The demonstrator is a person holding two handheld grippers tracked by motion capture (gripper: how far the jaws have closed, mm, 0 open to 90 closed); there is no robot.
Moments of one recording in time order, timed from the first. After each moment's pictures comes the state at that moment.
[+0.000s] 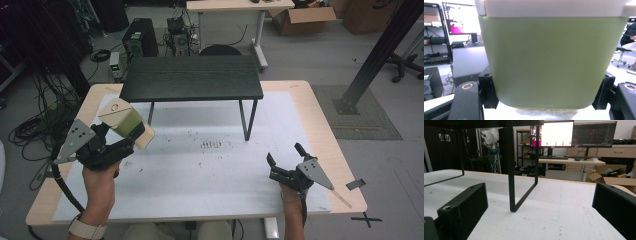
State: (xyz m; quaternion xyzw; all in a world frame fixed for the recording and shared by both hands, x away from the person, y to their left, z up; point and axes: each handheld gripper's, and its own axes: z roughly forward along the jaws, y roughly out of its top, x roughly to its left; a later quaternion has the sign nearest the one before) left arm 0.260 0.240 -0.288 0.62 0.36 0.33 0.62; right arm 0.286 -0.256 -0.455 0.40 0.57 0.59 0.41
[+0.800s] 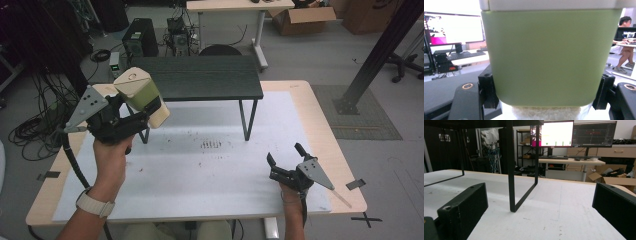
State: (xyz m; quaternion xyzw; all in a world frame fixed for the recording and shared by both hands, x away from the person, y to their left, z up) left arm 0.291 0.203 -0.234 0.62 0.32 0.31 0.64; right arm 0.286 -0.256 -0.455 0.40 0.57 0.59 0.41
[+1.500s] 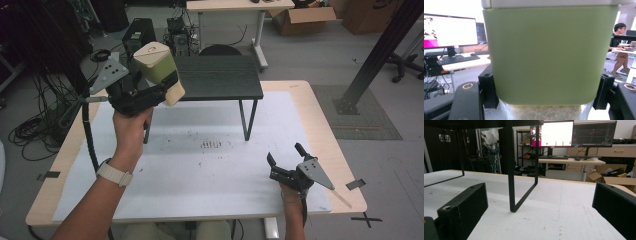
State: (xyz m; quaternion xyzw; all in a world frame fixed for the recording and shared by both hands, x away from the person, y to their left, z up) left arm 0.341 0.171 -0.210 0.62 0.32 0.29 0.66; right arm 0.286 -0.256 -0.455 0.40 0.57 0.59 0.41
